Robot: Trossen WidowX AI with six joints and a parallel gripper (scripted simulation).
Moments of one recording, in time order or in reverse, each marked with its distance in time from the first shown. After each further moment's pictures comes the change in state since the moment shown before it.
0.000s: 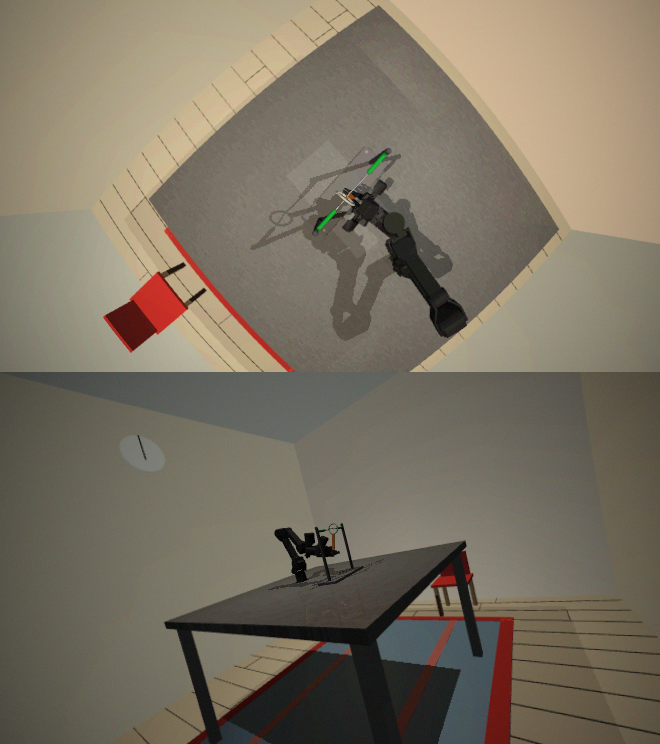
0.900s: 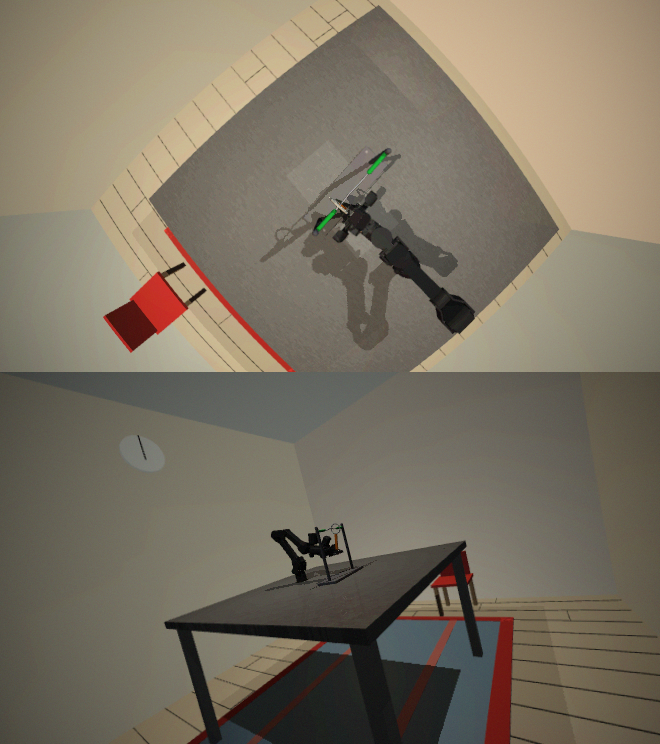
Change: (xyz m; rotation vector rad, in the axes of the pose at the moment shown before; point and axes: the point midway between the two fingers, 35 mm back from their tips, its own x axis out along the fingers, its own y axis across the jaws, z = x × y) arm 0.001 0.045 0.004 0.144 -0.011 -0.002
